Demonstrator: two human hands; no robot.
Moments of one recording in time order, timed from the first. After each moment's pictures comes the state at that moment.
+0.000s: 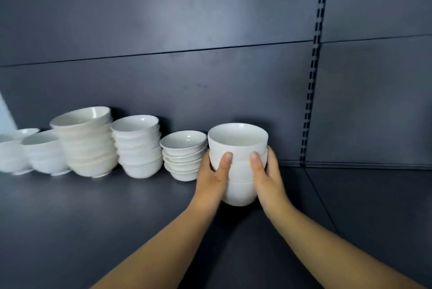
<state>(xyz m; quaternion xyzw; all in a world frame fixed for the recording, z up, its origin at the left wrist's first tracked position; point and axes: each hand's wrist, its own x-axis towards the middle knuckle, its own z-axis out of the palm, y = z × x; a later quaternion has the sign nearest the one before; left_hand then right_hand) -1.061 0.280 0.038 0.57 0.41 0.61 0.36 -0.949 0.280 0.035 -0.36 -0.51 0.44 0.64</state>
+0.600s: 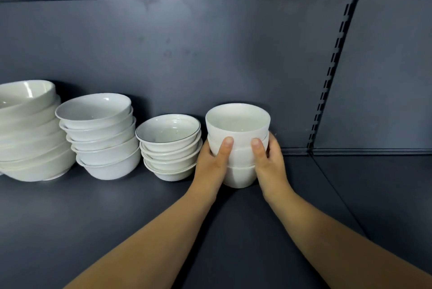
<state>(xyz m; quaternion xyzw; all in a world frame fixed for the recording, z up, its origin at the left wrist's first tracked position) -1.072 0.357 0.011 0.56 0.35 0.58 0.47 -0.961 0.355 0.007 -0.39 -0.50 0.40 0.66</state>
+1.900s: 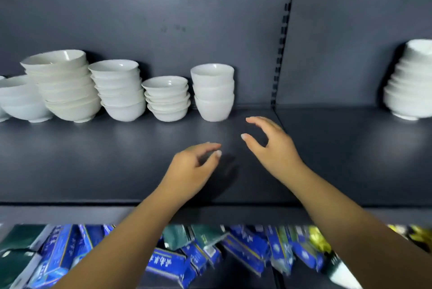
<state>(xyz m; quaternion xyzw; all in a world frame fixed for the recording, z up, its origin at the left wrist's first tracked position) -1.075 0.160 0.008 0.70 0.53 0.43 0.23 -0.900 0.177 0.020 -0.54 -0.70 0.16 0.45</state>
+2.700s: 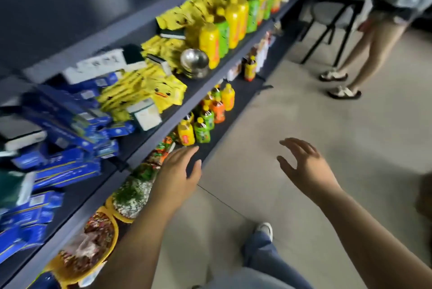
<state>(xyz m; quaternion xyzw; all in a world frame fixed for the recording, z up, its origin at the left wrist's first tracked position) -0.885 -0.130 -0.156 0.93 0.19 0.14 0.29 -0.736 -0.356 -0.161 -0.92 -0.32 -0.02 0.23</state>
